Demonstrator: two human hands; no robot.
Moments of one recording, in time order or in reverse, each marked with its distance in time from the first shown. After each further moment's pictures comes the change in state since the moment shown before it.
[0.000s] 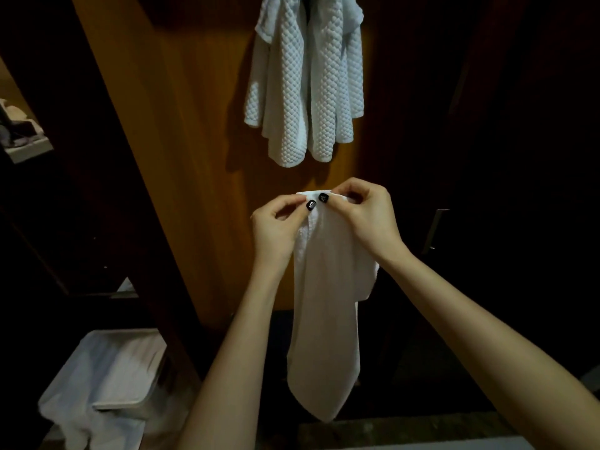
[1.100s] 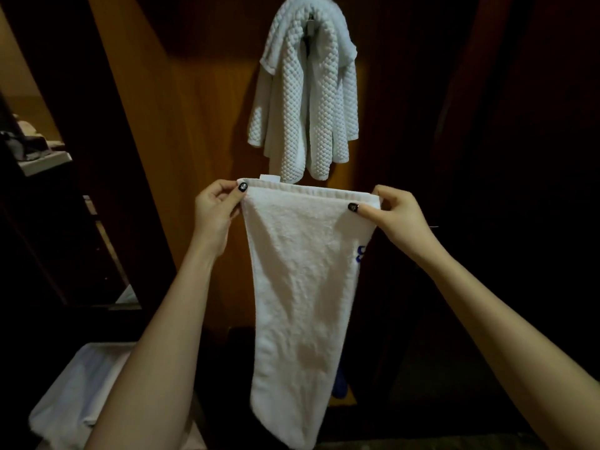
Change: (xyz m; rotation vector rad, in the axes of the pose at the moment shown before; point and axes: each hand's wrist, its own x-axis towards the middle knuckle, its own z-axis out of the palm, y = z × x) left_hand 0.061 0.001 -0.072 -0.194 0.009 -0.138; right_hand 0.005 -0.003 -0.061 -0.081 -0.101 0.049
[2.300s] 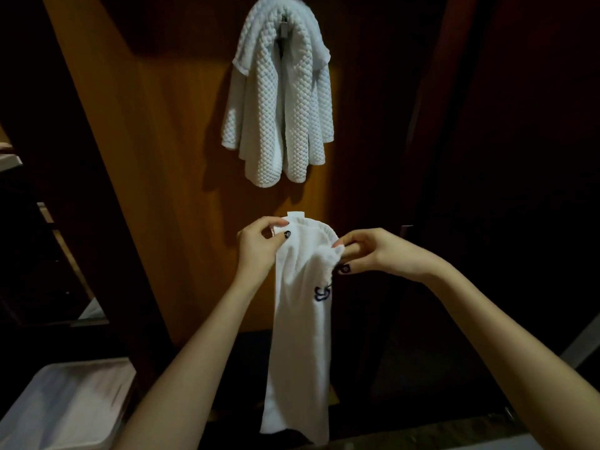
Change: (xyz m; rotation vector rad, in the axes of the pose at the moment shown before) left_hand -0.039 -0.054 0.065 0.442 -0.121 0.097; right_hand -0.028 0.005 -0.017 0.110 -0.541 0.350
